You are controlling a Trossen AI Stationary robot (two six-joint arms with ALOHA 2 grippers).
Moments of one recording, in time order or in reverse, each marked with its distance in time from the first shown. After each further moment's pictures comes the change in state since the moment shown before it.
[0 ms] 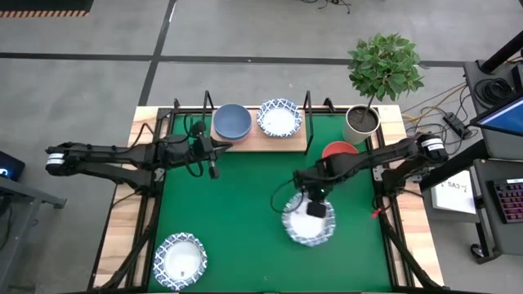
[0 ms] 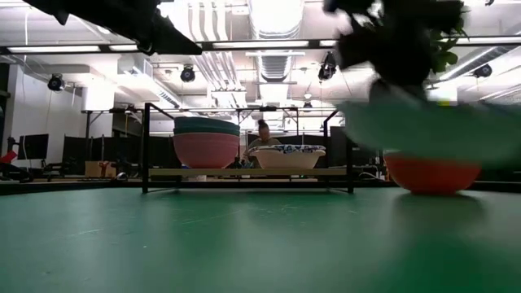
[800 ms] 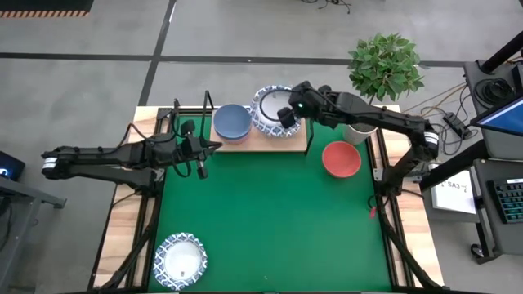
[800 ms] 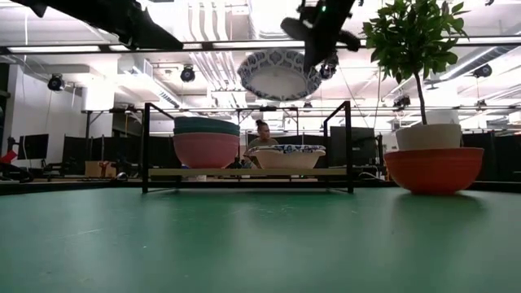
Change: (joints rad) left arm -0.001 -0.155 -0.003 -0.168 -0.005 0.010; right arm -0.426 0.042 0.518 0.087 0.708 0.108
